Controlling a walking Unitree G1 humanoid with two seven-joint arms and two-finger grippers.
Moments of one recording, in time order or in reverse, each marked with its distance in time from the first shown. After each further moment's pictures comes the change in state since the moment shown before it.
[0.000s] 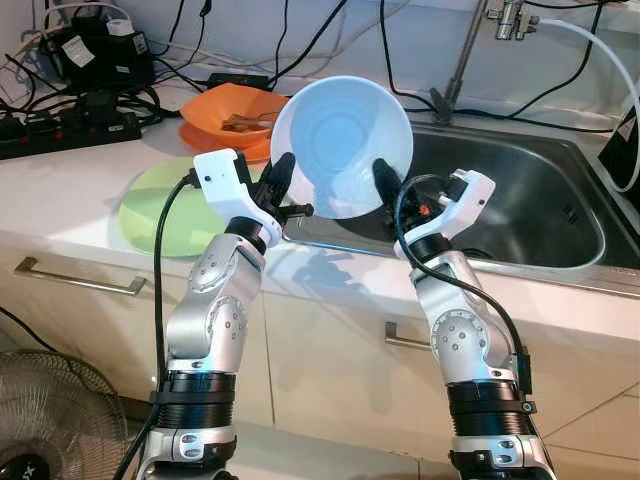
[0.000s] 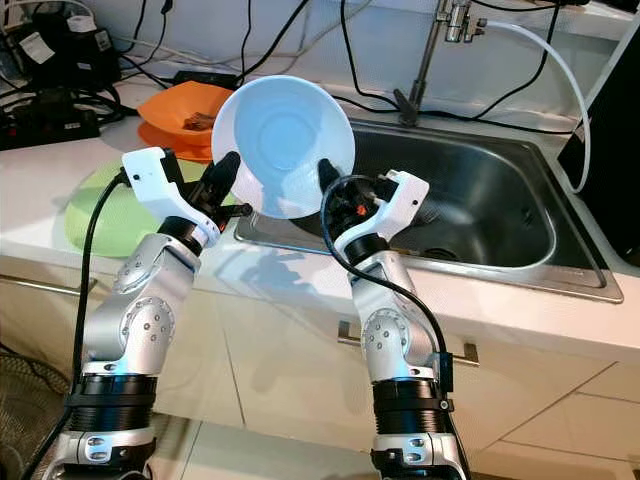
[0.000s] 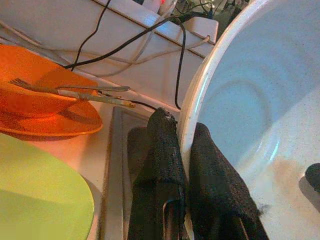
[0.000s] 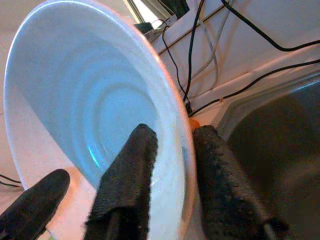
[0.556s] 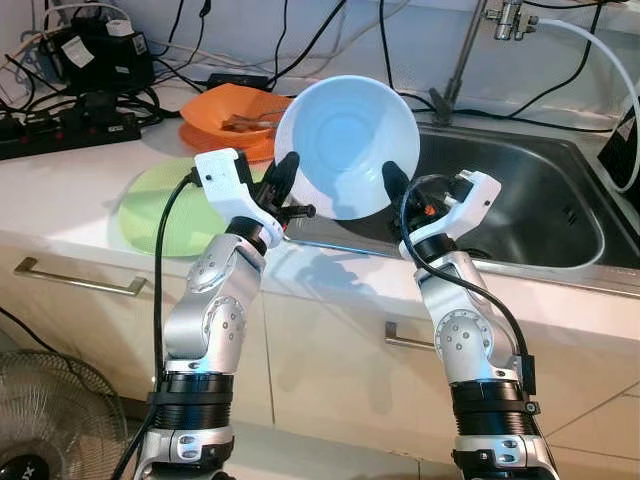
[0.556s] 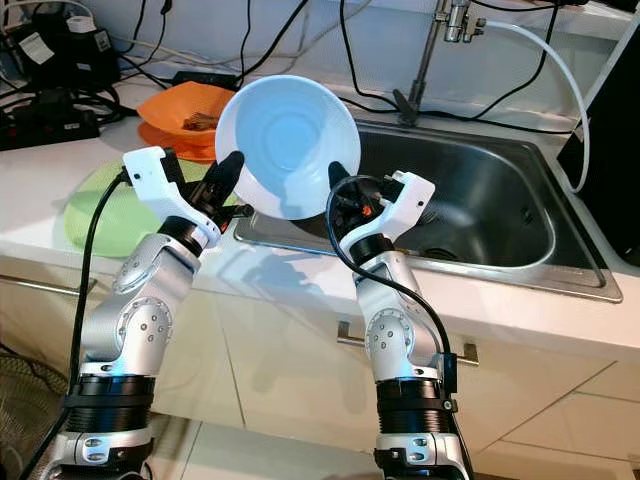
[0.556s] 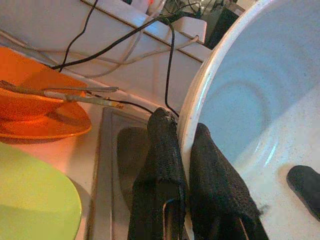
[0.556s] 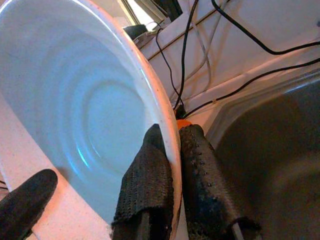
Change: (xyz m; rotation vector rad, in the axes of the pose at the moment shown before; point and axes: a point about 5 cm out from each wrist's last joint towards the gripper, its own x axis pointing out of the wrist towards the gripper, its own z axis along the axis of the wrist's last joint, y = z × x) left arm -0.001 -0.003 0.001 0.009 0.001 -0.040; right arm -0.001 -0.003 0.001 0.001 -0.003 -0.014
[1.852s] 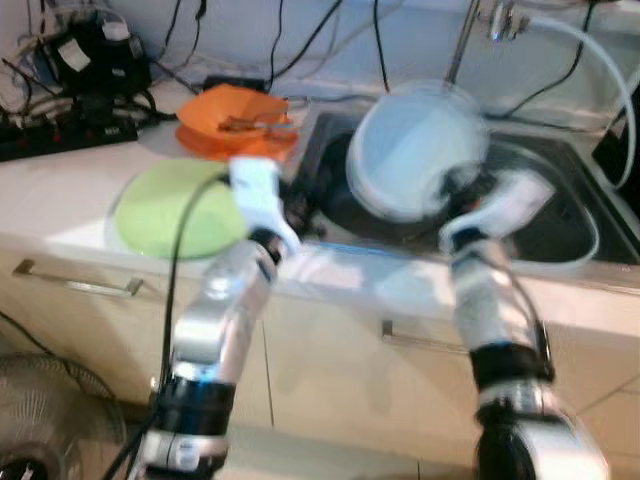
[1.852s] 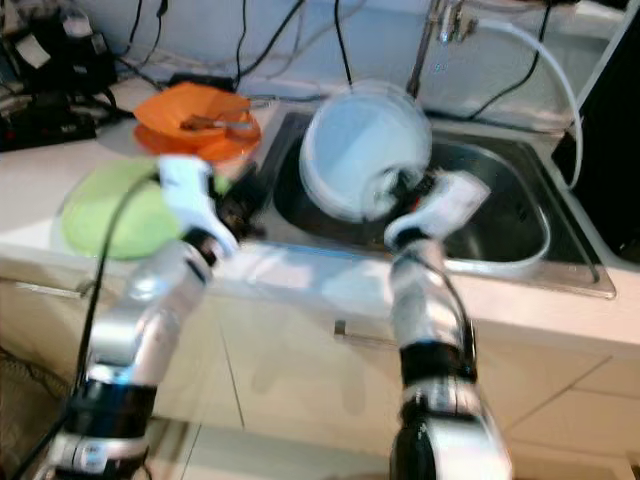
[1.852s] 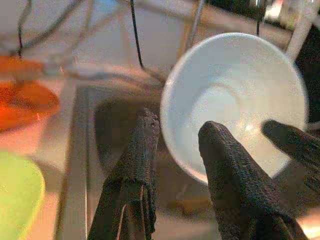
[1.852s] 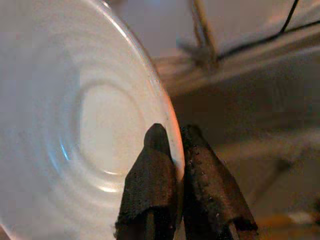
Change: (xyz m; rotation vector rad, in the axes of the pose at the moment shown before) left arm -0.004 -0.008 -0.025 0.211 0.175 -0.094; right arm 0.010 -0.078 0.009 -0.281 0.043 -0.396
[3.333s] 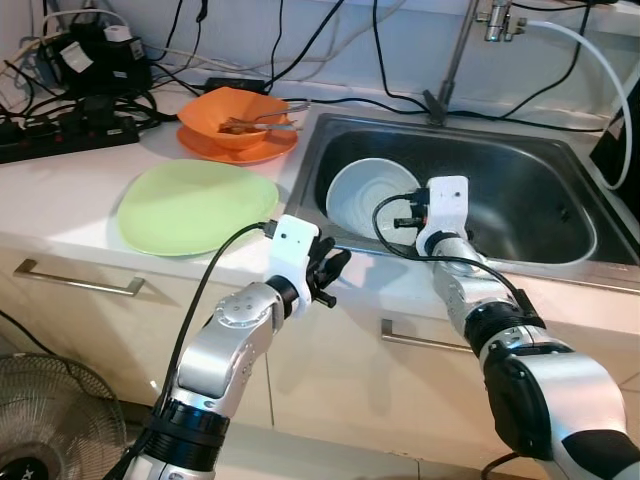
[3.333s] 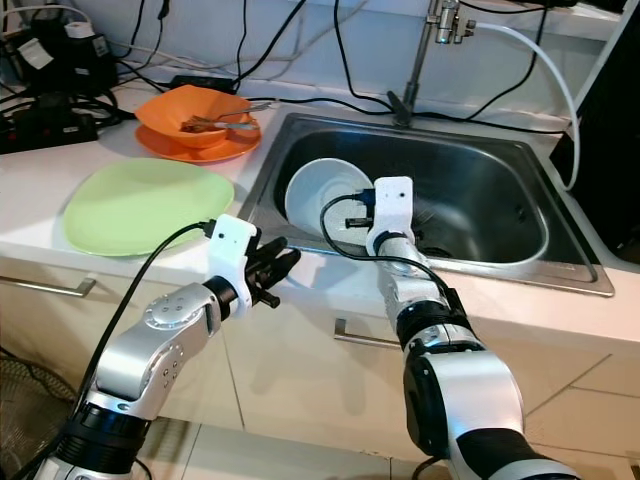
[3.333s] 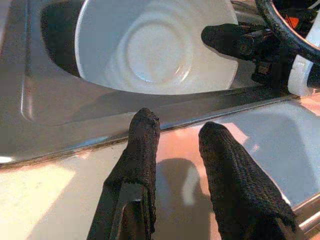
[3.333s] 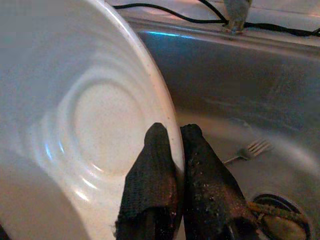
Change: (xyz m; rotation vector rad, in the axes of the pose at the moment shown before) left arm -0.018 -0.013 -0.048 0.074 0.303 -0.118; right arm 0.017 0.005 -0.022 -0.449 0.205 0.032
